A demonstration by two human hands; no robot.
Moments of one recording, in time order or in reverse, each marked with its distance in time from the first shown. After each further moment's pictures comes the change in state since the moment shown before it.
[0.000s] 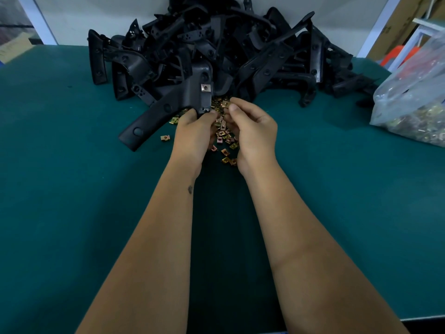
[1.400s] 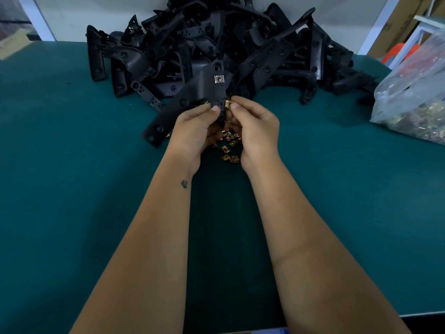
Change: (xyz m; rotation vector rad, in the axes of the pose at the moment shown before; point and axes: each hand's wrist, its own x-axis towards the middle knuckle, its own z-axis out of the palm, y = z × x) left_hand 0.002 -0.003 -0.005 -0.131 -0.194 -0.018; right_hand 0.002 -0.002 -0.005 -0.019 -0.014 0.017
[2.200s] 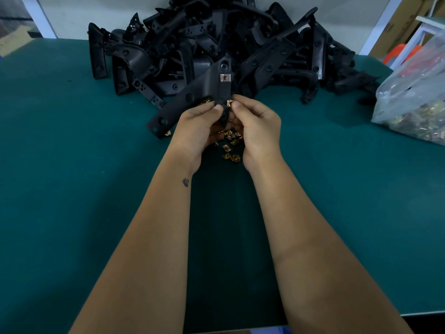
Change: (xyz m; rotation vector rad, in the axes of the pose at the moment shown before) left_hand -0.002 0.001 0.000 0.019 -0.028 0.017; right_hand -0.003 -0.004 -0.001 -0.017 -0.020 -0.009
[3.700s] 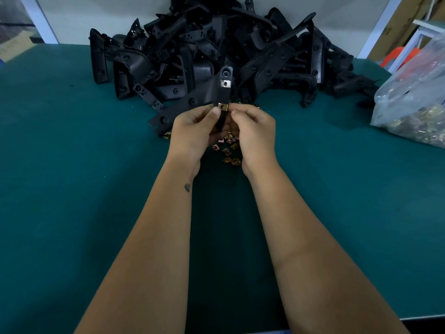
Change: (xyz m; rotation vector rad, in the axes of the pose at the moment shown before) left_hand -0.002 -0.002 -0.001 0.066 0.084 0.087; right_hand 0.004 0.008 0.003 -0.175 0.019 -0.062
